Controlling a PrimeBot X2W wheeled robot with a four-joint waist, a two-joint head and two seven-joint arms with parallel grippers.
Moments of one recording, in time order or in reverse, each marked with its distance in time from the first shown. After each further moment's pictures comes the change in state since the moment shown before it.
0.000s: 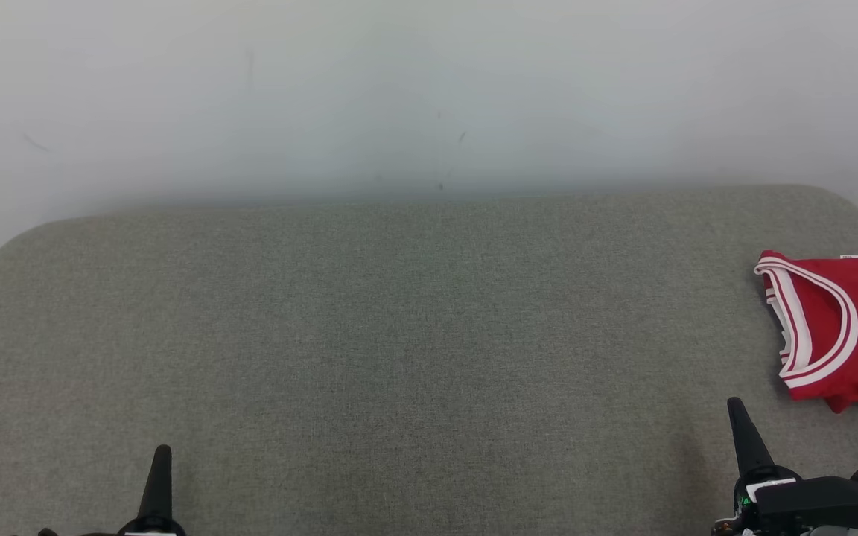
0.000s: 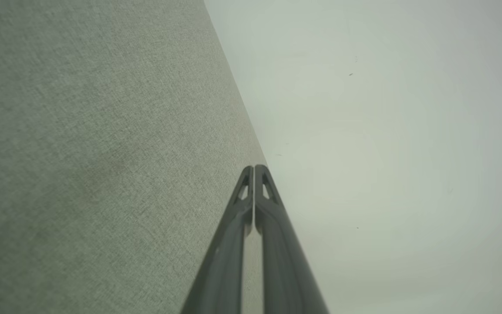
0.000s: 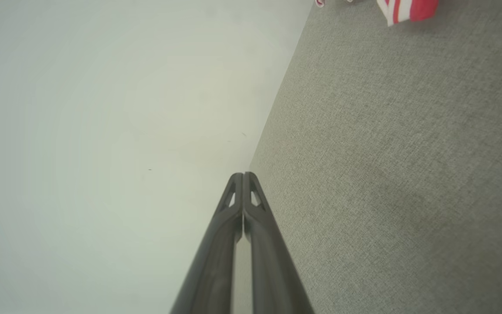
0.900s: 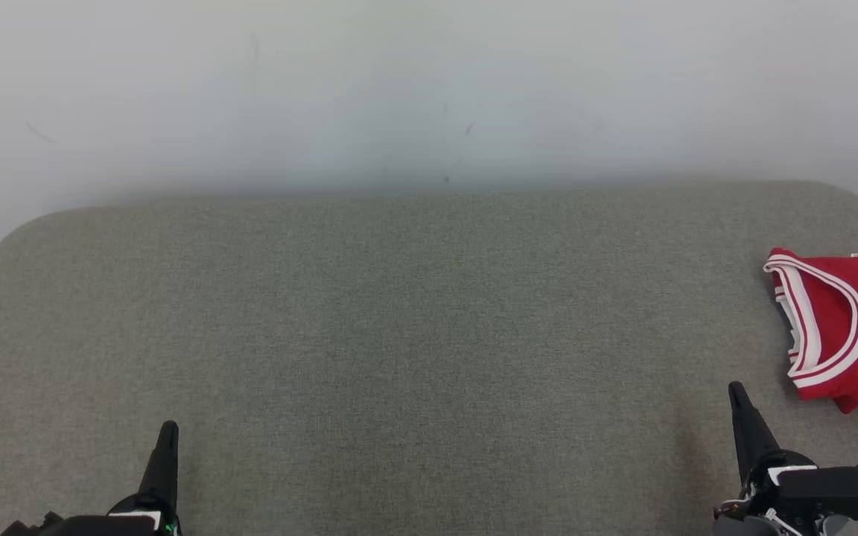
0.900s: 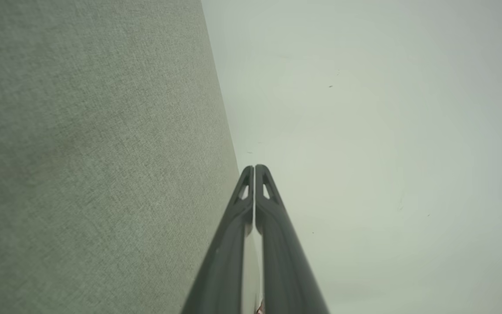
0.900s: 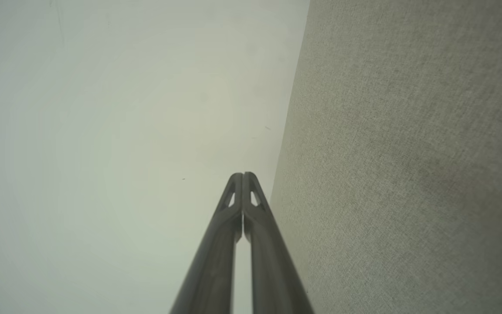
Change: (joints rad) left arm -0.044 0.001 0.000 0.001 -0.210 -0.009 0.057; right arm -0.024 0.009 -0.022 -0.017 0.220 0.000 0.056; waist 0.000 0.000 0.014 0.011
